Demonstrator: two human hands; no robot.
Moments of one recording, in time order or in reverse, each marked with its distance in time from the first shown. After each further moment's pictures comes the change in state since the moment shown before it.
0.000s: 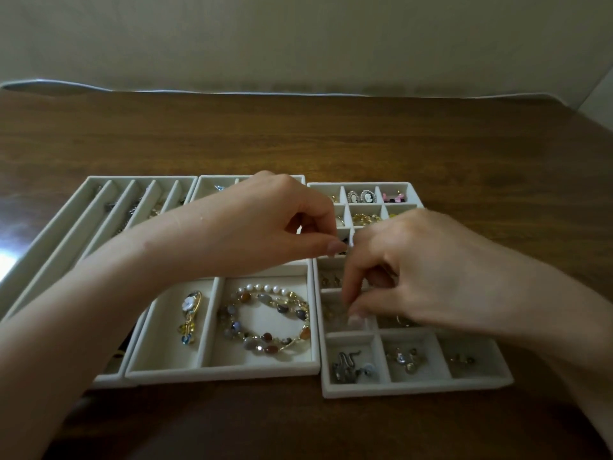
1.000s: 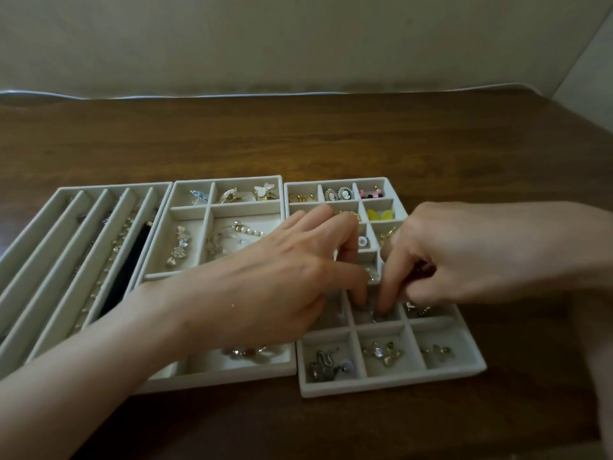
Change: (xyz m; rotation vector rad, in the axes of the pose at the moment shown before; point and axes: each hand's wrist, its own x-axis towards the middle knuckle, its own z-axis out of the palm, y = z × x) left_hand 0.004 0.009 0.039 0.330 -0.065 0.370; right_hand -0.011 0.032 -0.024 0.009 -0.407 0.091
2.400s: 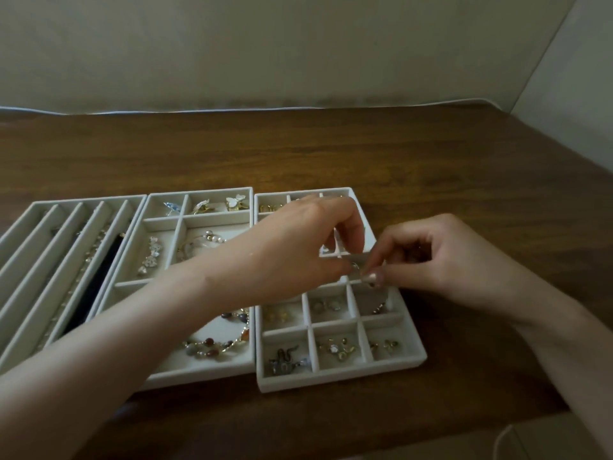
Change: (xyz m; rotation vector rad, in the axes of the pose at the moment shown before) left_hand 0.043 0.019 -0.012 -0.361 0.107 -0.279; right_hand -0.023 0.034 0.043 0.633 0.604 0.007
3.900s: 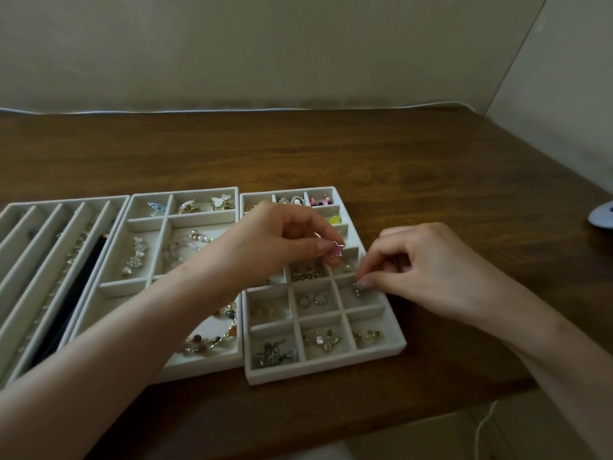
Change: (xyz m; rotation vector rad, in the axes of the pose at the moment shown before) left_hand -0.004 -0.007 0.008 -0.628 0.029 -0.258; right_hand -0.011 -0.009 0.010 -0.374 0.105 0.063
